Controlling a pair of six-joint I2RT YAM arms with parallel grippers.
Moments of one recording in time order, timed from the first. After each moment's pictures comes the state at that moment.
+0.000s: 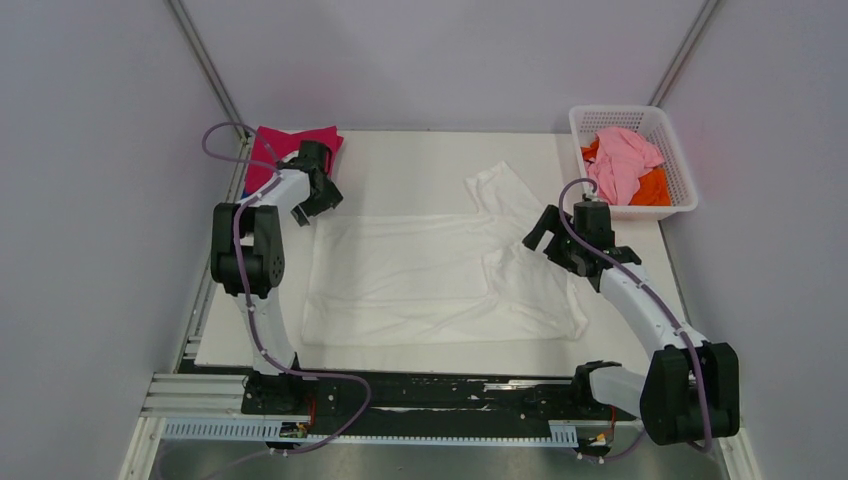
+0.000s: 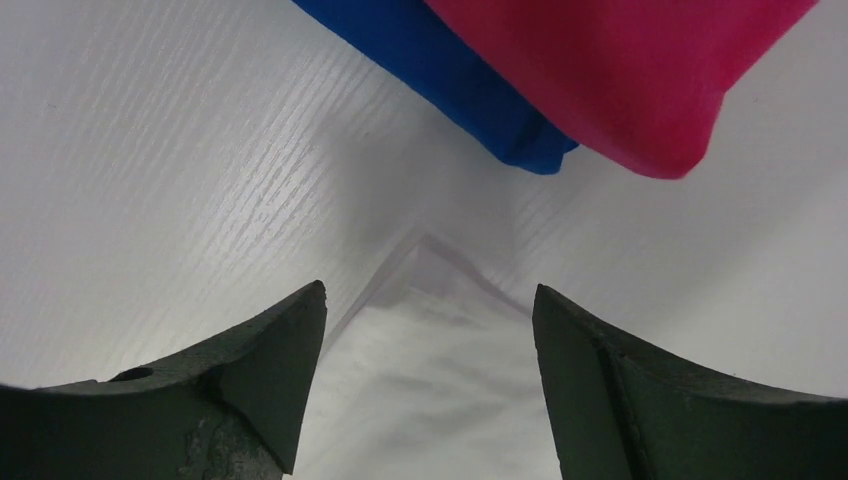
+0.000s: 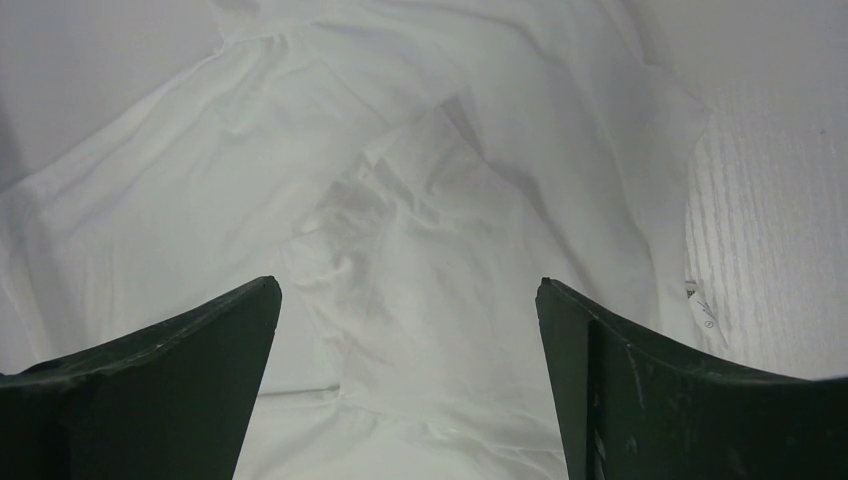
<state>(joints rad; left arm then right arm) -0.09 1.97 1.45 -0.58 -0.30 -0.71 0.12 1.17 0.73 -0.33 -0.05 0.60</state>
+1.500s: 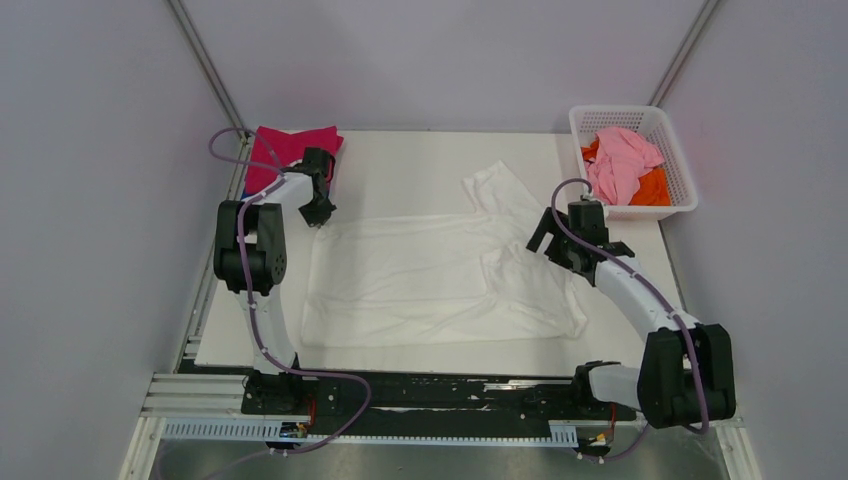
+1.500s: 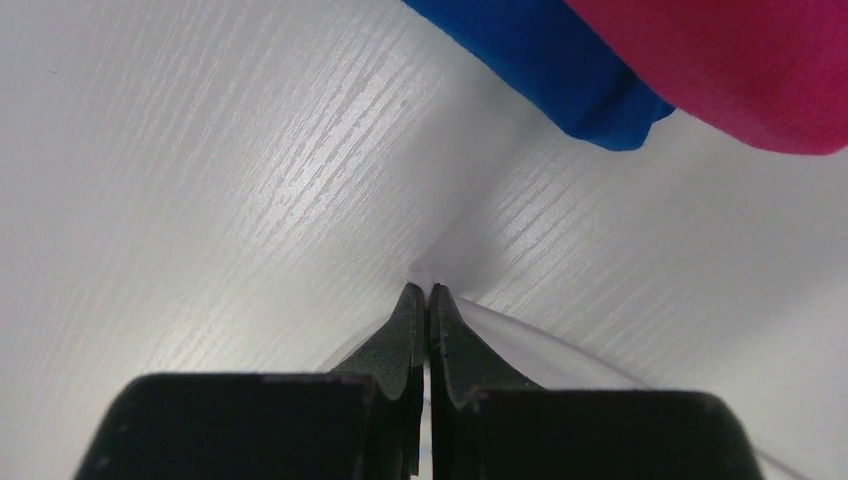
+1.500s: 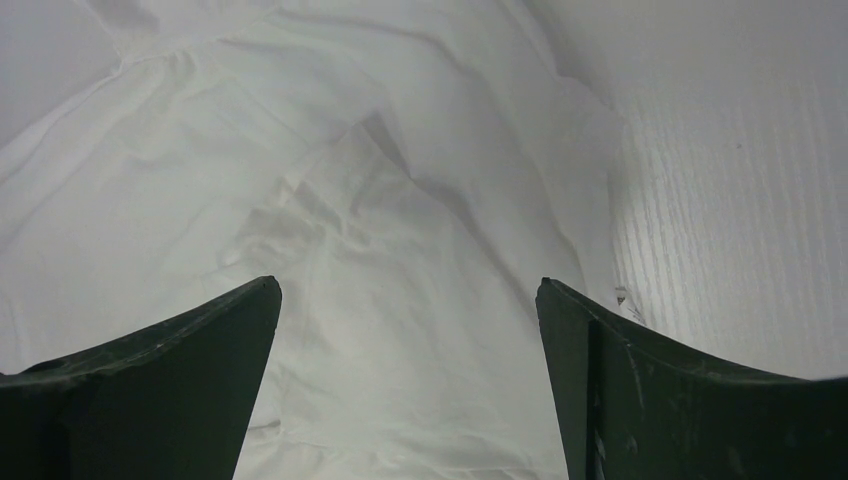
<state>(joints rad) -0.09 2.02 1.44 -0.61 -0.33 -0.68 0.13 1.23 0.72 -0.32 0.05 0.56</state>
